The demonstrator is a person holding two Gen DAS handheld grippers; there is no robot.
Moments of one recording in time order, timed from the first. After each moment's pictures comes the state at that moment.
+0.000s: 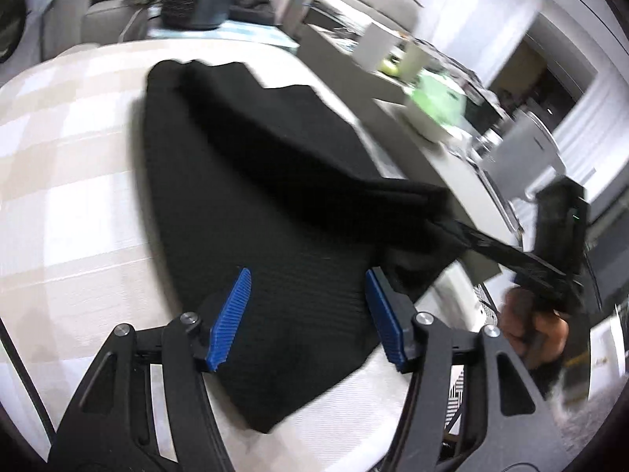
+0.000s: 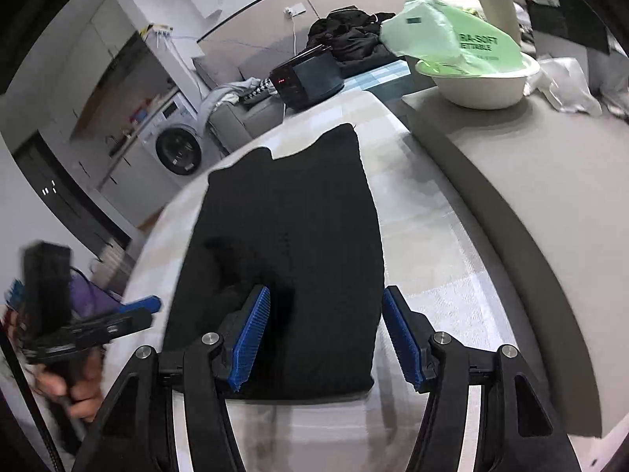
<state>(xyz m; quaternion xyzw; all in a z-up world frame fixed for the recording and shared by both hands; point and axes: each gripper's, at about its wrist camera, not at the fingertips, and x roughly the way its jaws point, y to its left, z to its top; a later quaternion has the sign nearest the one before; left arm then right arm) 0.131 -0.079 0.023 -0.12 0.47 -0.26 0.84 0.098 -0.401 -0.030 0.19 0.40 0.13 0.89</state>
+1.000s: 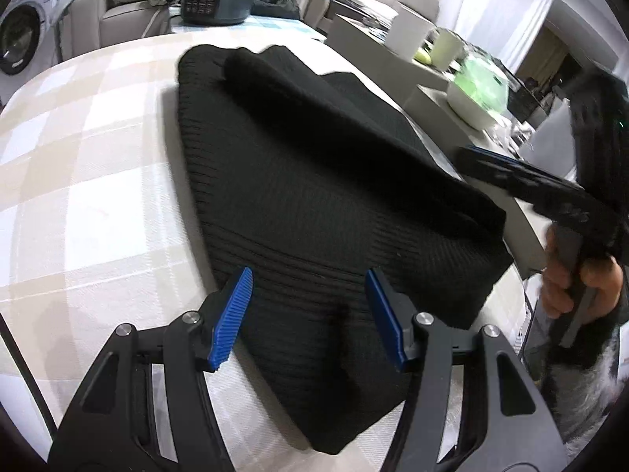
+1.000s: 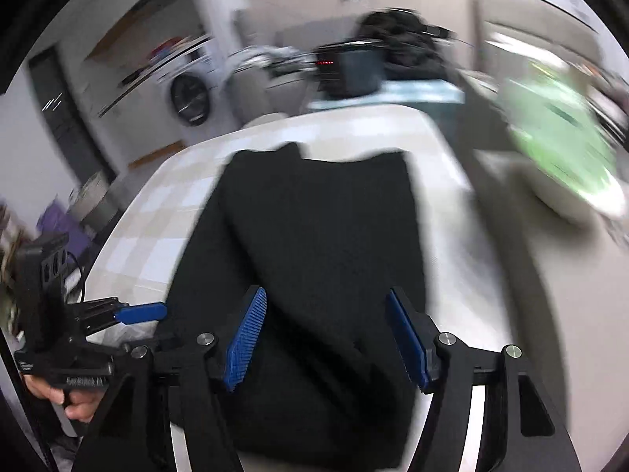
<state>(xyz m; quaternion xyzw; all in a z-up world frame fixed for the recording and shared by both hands) 0.157 -0.081 -0.016 -0.08 0.48 -0.21 0.85 0.151 -0.295 0.007 0.01 0.41 0.16 0.90</state>
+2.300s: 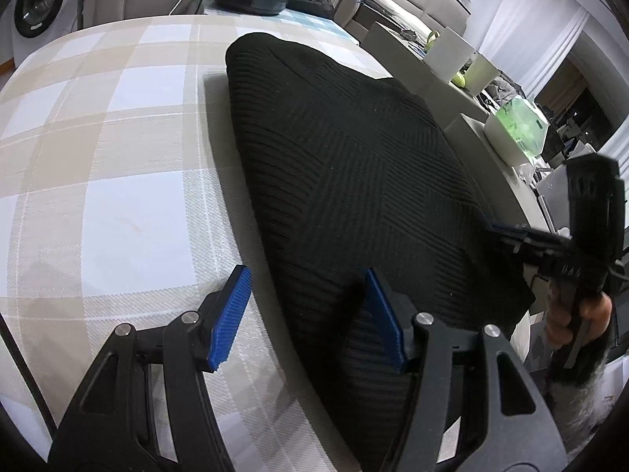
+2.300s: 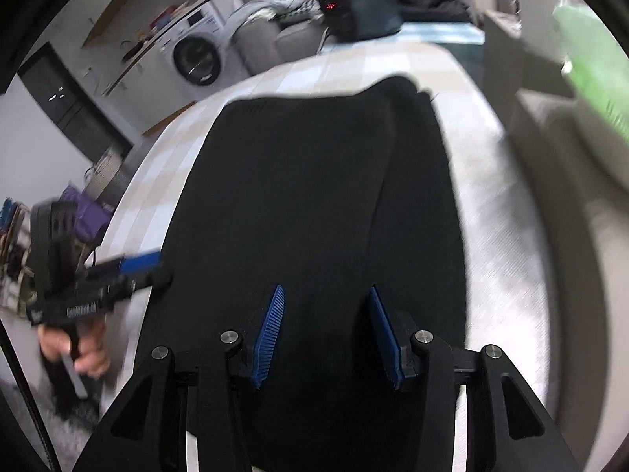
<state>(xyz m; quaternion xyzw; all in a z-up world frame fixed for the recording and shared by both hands) 0.195 -0.044 -0.033 -0.12 0.49 -0.19 0.84 0.172 -0.314 -0.035 0.06 0.51 0.20 0.84</state>
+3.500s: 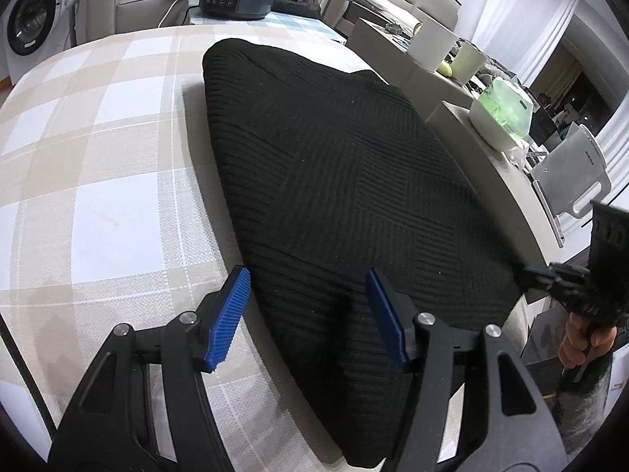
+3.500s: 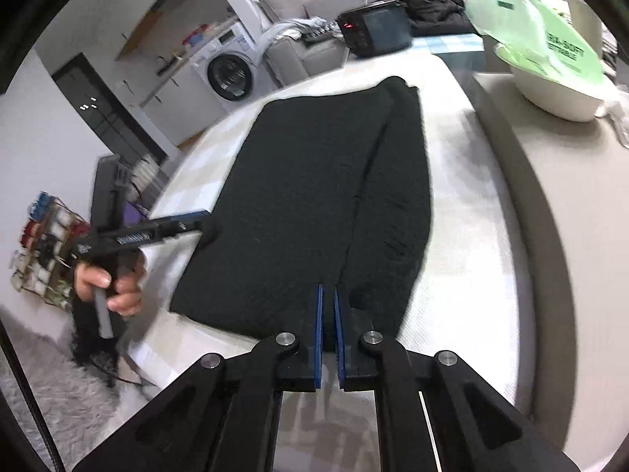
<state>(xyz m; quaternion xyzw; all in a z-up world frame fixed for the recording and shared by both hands) 0.179 -0.069 -0.019 -0.09 0.49 -0.19 0.85 0.078 -0.355 -0.025 0.08 0.48 0.22 0.84</state>
